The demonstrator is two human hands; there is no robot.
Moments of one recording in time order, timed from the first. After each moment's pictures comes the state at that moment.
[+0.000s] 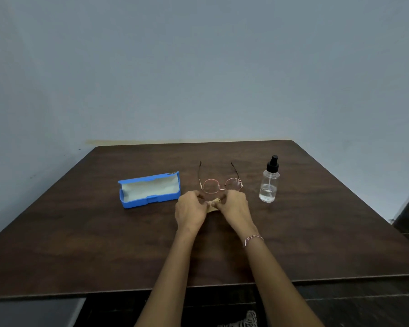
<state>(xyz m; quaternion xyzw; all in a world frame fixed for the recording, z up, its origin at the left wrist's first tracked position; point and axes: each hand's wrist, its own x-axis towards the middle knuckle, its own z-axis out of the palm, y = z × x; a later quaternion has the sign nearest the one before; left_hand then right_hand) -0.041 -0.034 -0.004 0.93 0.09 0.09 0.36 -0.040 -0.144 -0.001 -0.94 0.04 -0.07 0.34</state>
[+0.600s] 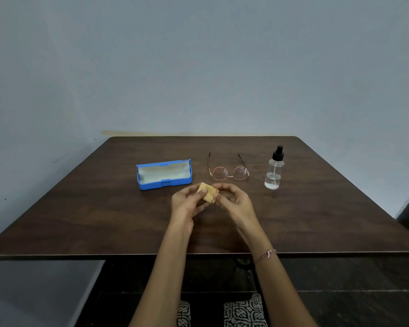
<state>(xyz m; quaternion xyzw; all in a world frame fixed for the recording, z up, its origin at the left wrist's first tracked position) -0.108 -0.001 0.007 0.56 0.13 0.00 0.82 -0.109 -0.124 -0.017 -0.68 -0.09 -0.08 0.73</state>
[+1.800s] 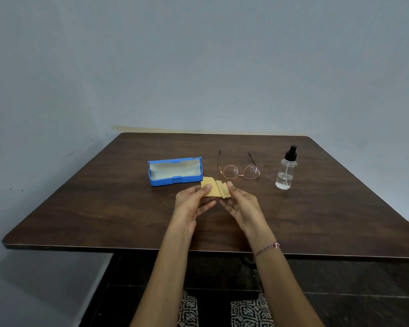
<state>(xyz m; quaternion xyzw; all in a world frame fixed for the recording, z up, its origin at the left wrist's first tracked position) -0.119 0.020 0.012 0.53 0.14 -0.04 0.84 -0.102 -0.110 -0.010 -0.49 0.08 0.05 0.87</state>
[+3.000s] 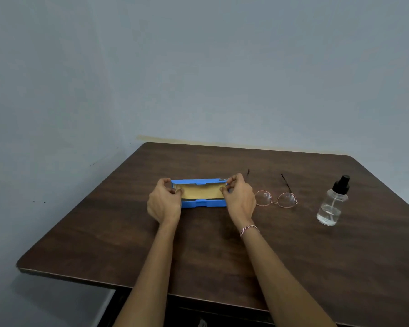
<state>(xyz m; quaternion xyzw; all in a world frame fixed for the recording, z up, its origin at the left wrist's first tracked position) -0.021 0.122 0.007 0.81 0.32 0.28 0.40 0.019 -0.028 -0.006 -0.90 0.03 -0.19 0.39</state>
